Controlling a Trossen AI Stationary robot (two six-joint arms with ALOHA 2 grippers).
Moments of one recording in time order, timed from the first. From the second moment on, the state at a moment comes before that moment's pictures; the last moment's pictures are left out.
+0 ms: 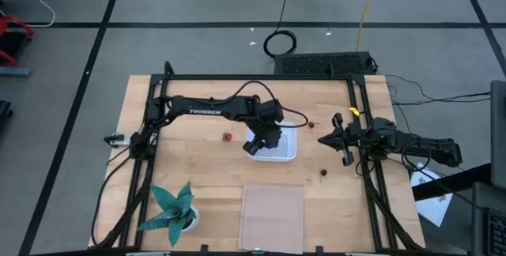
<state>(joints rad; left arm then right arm) 0.14 2.10 1.75 -0.73 0.32 0.80 -0.14 0.03 0.02 0.09 -0.26 0.11</state>
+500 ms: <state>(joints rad) 0.15 2.10 1.69 -0.67 0.26 0.70 -0.14 0.03 0.02 0.09 -0.26 0.12</state>
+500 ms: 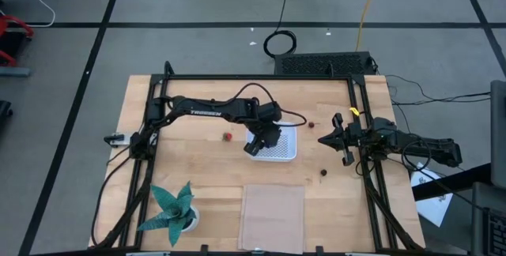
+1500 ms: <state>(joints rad) 0.15 2.13 1.69 -0.61 0.15 0.51 -0.14 0.03 0.02 0.10 -0.26 0.11</state>
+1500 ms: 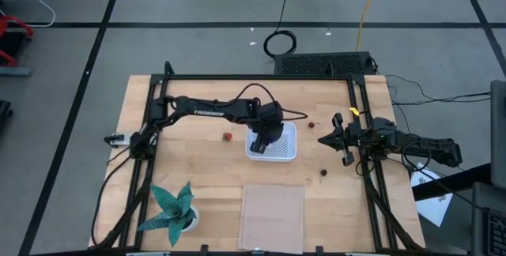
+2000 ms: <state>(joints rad) 0.15 2.18 1.69 -0.60 0.15 0.52 -0.14 0.03 0.02 0.09 -0.26 0.11</state>
